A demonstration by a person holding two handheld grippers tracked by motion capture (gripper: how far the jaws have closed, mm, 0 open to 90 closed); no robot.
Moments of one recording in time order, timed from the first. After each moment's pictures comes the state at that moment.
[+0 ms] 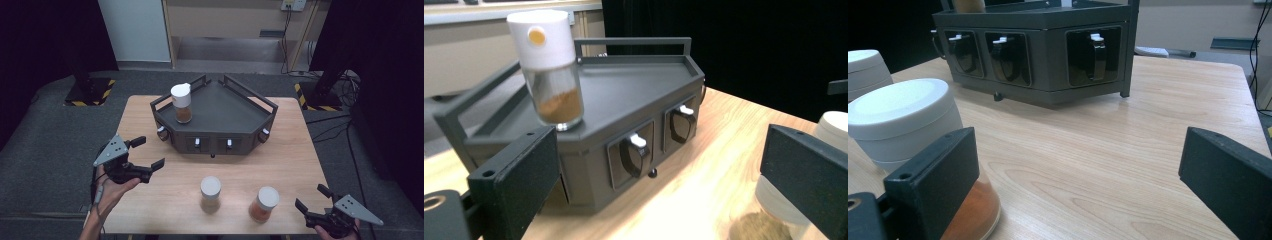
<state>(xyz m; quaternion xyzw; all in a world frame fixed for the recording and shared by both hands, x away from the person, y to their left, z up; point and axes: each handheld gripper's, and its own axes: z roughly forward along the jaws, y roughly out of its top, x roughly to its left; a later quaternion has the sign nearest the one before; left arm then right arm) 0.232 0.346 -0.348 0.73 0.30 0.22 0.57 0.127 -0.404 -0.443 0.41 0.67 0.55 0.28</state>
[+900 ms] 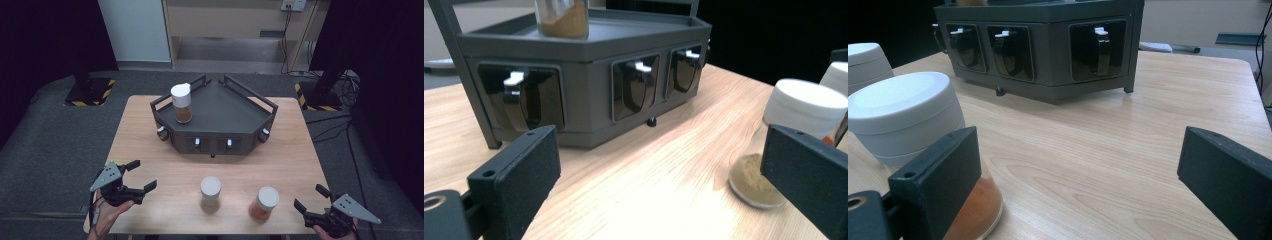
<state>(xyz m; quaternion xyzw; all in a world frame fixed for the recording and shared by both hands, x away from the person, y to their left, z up) 0.213 0.374 -0.429 0.72 0.32 0.19 0.58 0.130 -0.403 -0.442 0.41 0.68 0.54 0.27</state>
